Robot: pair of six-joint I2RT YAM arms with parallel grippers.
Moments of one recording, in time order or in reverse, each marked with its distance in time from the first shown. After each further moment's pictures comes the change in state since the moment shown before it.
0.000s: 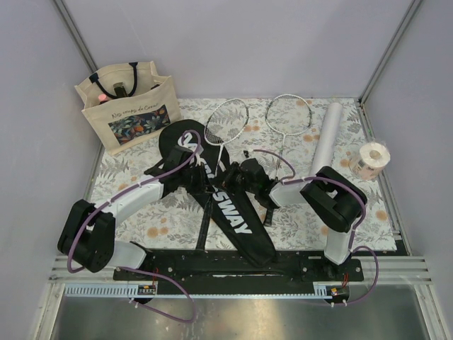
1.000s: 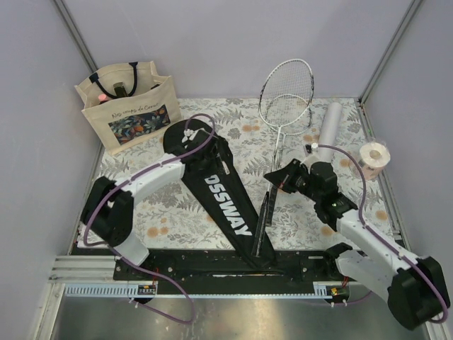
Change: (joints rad) left arm -0.108 0.200 0.341 -0.201 -0.443 -0.248; right arm -0.364 -0.882 -0.339 -0.457 -0.101 -0.426
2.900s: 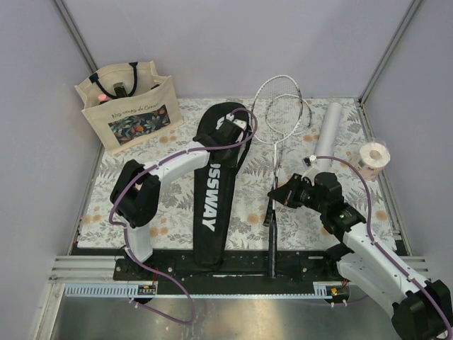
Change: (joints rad) left arm -0.101 0.299 0.322 -0.003 -0.021 0.543; right arm -0.001 -0.230 -0.070 -0.250 -0.078 -0.113
